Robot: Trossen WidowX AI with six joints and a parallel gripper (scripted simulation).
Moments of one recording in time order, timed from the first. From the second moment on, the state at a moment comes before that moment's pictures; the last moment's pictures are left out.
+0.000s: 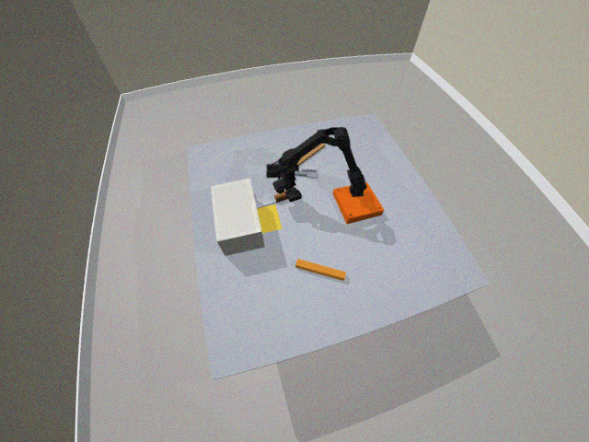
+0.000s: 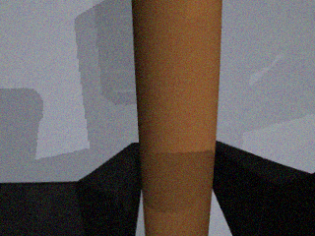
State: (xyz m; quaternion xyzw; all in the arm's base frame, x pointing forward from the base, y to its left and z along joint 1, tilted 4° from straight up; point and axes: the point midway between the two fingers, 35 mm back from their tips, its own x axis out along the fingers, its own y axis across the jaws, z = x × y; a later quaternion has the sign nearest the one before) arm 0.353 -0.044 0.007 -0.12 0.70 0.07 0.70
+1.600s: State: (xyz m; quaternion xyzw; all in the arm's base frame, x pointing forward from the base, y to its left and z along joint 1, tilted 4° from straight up) arm 0.398 -0.030 0.007 -0.12 0.70 0.07 0.70
